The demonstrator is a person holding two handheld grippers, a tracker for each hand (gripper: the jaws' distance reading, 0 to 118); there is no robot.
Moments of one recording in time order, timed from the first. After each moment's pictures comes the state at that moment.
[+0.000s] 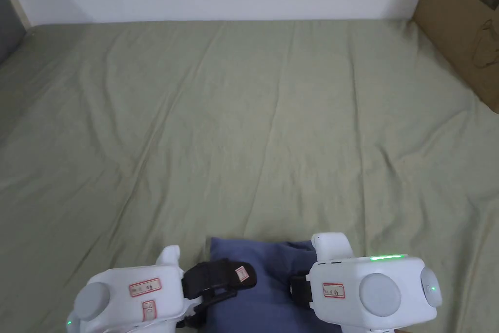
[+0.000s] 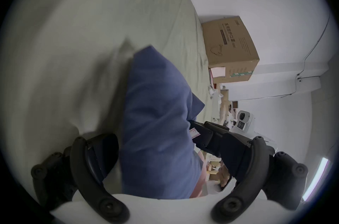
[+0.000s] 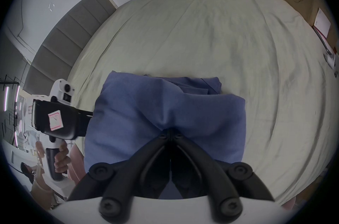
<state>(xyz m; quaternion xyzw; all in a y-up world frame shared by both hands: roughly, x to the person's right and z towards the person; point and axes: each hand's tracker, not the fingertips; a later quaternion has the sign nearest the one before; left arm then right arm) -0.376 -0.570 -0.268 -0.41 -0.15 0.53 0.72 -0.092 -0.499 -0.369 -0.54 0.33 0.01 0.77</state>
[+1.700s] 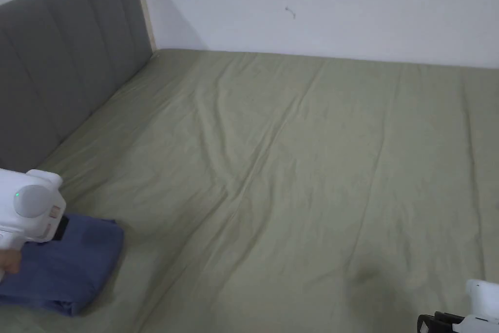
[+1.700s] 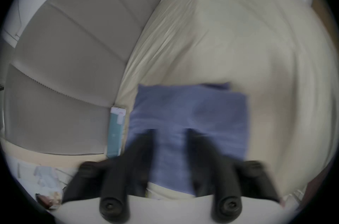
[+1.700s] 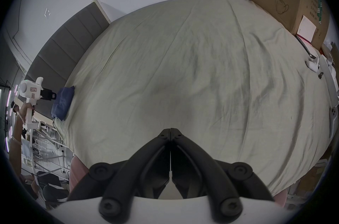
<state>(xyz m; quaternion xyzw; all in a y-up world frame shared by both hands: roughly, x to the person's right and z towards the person) -0.649 -0.410 -0.175 -0.54 0.33 0.04 0.77 -0.084 -0.453 -0.359 -0.49 0.29 0.01 0.82</state>
